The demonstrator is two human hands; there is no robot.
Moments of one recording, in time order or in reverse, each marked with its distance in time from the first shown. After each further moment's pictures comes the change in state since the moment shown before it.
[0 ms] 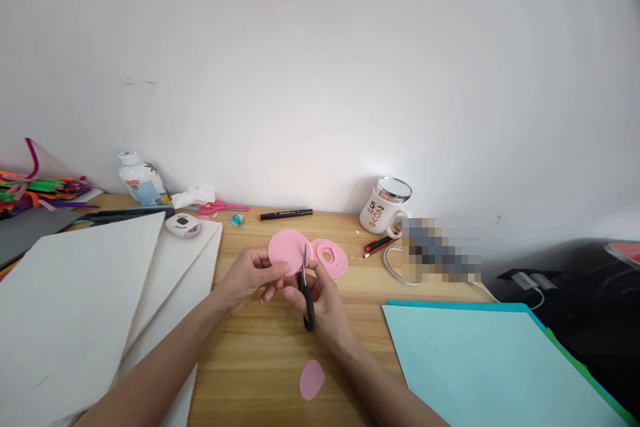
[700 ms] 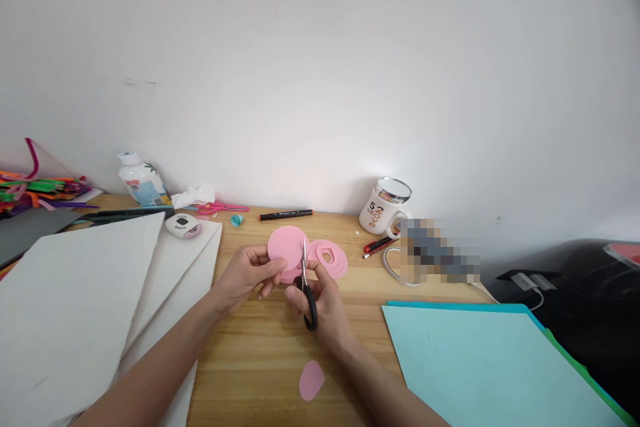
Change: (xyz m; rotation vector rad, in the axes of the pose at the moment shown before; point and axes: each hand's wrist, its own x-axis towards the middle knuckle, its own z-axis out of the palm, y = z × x) left_hand 0.000 0.006 0.000 -0.023 0.042 0.033; right_hand -0.001 -0.004 -0.001 -0.140 0.049 0.034
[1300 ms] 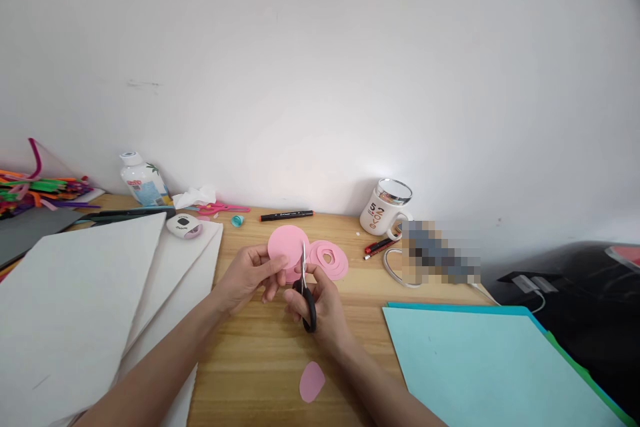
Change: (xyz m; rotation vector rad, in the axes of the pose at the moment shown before) left_hand -0.001 -0.003 0.000 -0.080 -0.055 -0.003; right_hand 0.000 0.011 -0.001 0.005 0.000 0.003
